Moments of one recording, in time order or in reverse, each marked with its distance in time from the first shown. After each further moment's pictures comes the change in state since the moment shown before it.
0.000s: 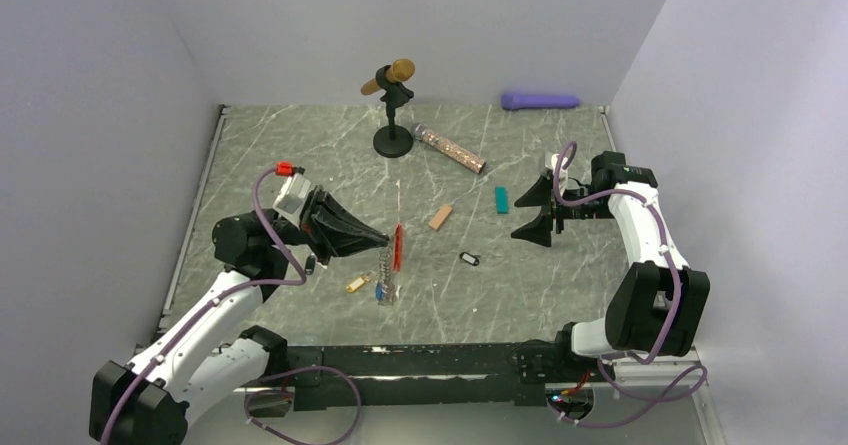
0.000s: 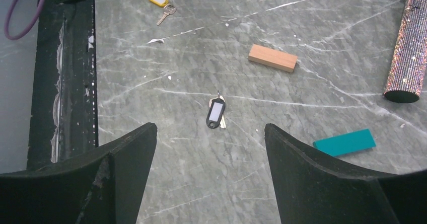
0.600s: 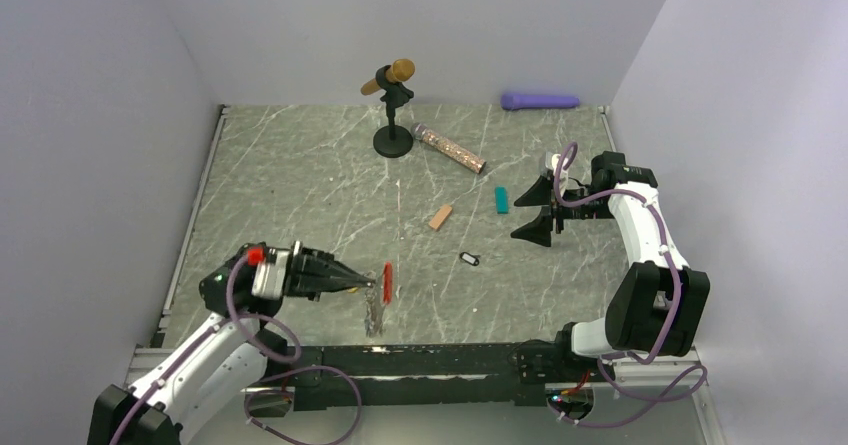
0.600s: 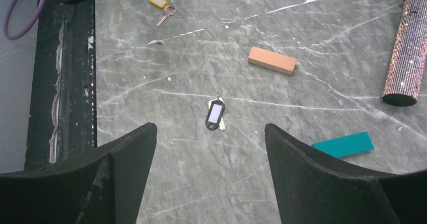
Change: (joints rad) left arm 0.003 -0.119 -0.217 0.359 0.117 0.146; right arm 0.000 0.000 0.000 -0.002 -0.009 -0.011
